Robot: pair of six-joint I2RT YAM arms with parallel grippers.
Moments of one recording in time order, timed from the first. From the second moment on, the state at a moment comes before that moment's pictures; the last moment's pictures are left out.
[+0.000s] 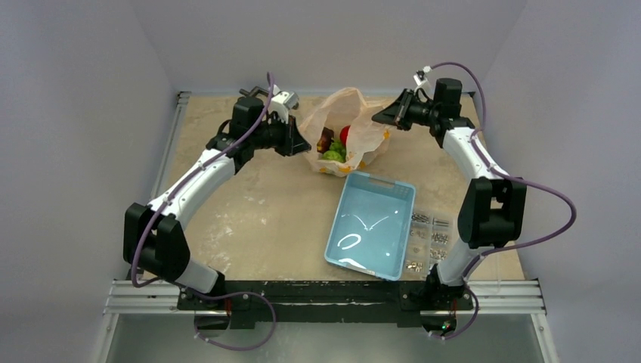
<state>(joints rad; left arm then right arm) -0.37 1.50 1.26 -0.23 0.61 -0.22 0.04 1.73 1.42 -0.14 -0.85 0.68</state>
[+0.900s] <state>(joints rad) 0.14 1.16 1.53 -0.60 0.66 -0.07 0.39 1.70 1.75 -0.36 -0.77 0.28</state>
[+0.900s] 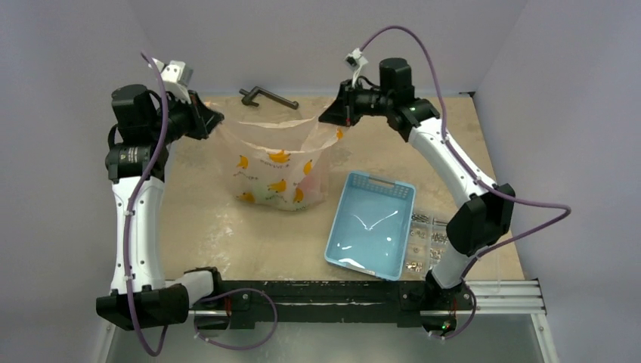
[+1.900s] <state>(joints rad) 0.14 1.17 1.40 -0.76 0.58 0.02 0.43 1.68 1.73 -0.55 -0.89 0.16</state>
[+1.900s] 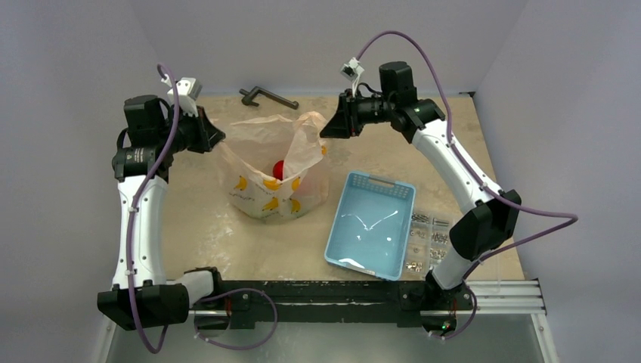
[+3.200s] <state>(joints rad) -0.40 1.46 1.71 -0.58 0.88 0.65 0.46 1.62 1.60 0.11 -1.04 0.65</state>
